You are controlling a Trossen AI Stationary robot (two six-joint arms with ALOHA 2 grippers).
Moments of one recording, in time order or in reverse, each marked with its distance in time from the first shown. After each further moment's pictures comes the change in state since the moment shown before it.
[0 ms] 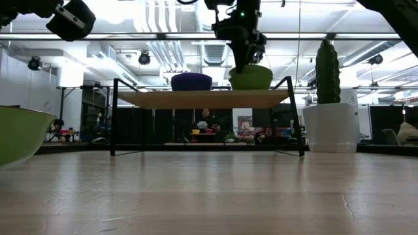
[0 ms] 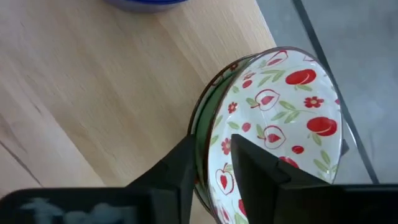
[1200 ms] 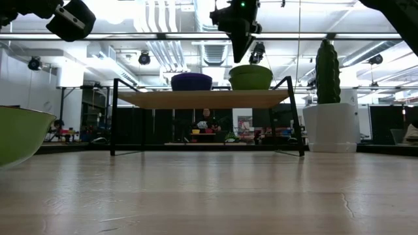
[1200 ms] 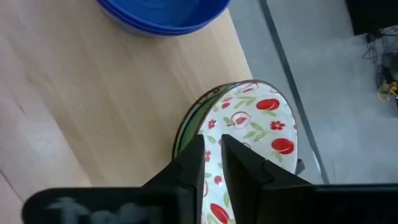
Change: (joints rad) left arm 0.001 0.000 0.000 -0.005 0.000 0.006; right arm 0.035 0.000 0.071 -0.005 0.093 -0.127
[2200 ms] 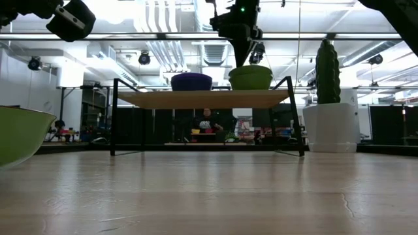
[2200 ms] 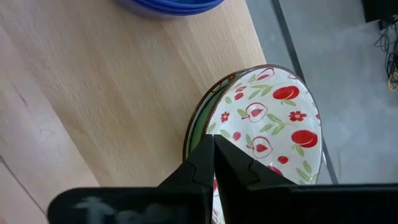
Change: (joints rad) left arm -0.001 0.000 0.000 -0.001 0.000 -0.001; right arm 0.001 0.002 -0.047 0.000 -0.027 0.031
